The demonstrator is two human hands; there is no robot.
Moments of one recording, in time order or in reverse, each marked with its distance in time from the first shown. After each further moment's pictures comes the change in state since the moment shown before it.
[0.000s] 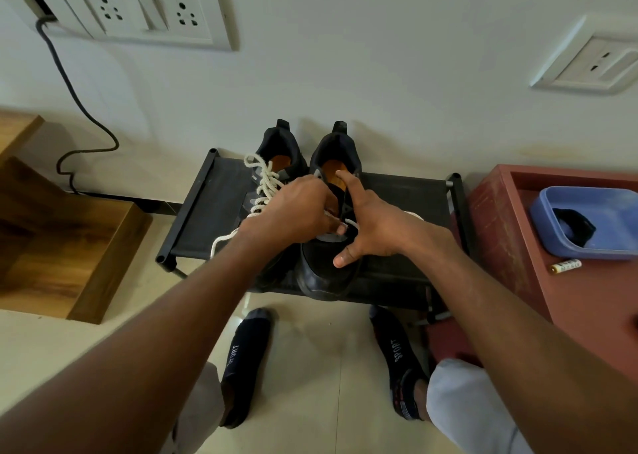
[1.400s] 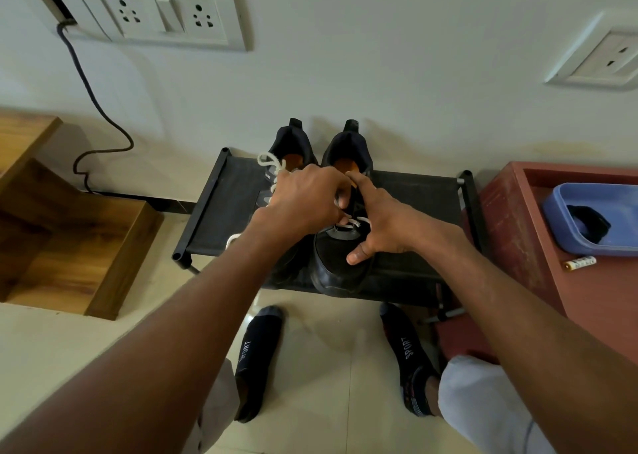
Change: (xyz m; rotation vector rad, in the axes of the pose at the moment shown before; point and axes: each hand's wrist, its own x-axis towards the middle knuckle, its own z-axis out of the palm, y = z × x) left_hand -0.012 0.008 -0.019 0.156 0.057 -0.056; right_hand 0.004 -0.004 0.003 0.030 0.006 0.029
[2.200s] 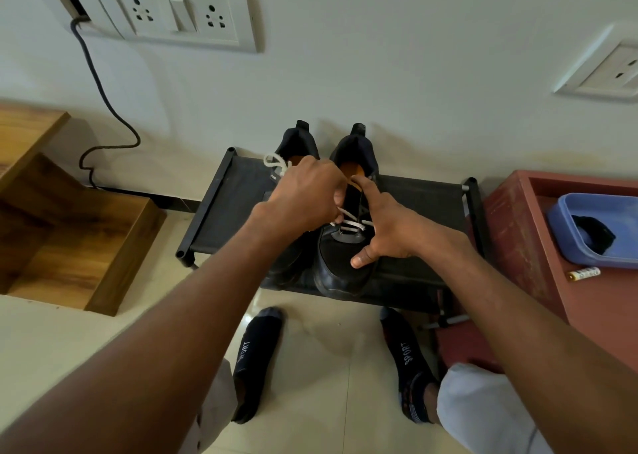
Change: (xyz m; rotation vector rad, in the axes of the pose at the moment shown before) left_hand 0.005 -0.013 -0.004 0.046 0.079 0.091; right_hand -0.002 -0.003 0.000 -0.013 -0.019 0.012
